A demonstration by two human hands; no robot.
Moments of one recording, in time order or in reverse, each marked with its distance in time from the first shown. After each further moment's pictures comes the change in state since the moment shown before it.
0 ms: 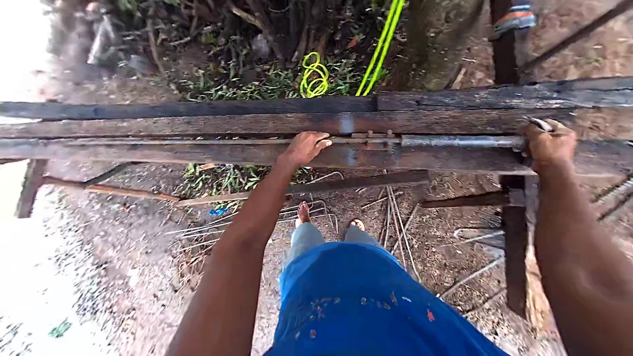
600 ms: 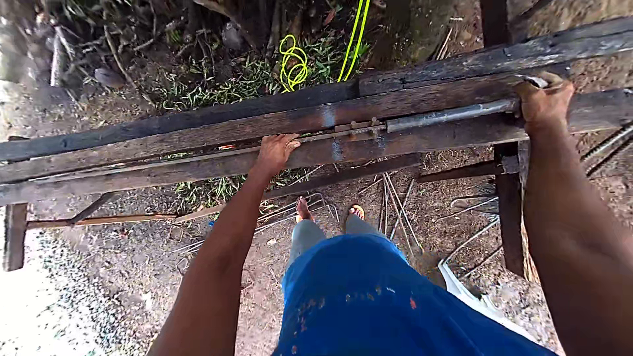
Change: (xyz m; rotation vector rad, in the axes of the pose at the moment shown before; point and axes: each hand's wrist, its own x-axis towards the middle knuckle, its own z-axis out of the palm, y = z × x) left_hand -0.016 -0.056 0.018 0.124 0.066 -0.012; right_hand 0.006 -0.012 0.005 0.044 0.030 -0.092
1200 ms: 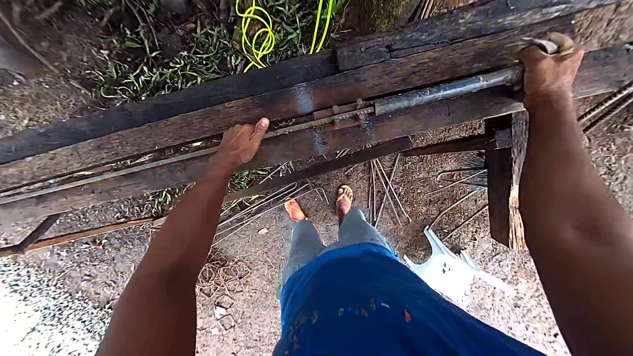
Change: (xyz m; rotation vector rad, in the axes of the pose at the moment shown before) left_hand 0.029 -0.004 -0.025 -0.008 -0.322 -0.189; right_hand 0.000 0.009 0.001 -0.021 0.045 0.012
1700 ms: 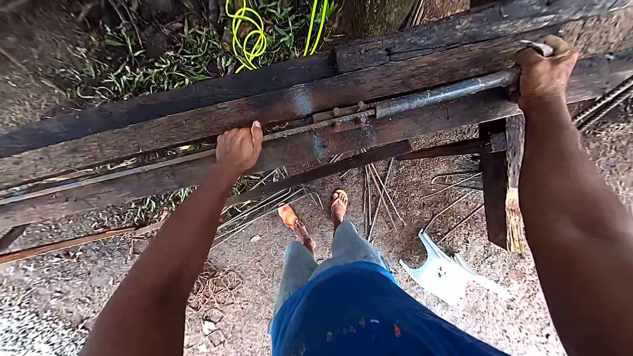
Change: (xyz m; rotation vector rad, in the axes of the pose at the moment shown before) left_hand -0.002 0.013 0.014 0.135 0.142 -0.108; right_hand 0.007 -0.001 0.004 0.043 0.027 -0.079
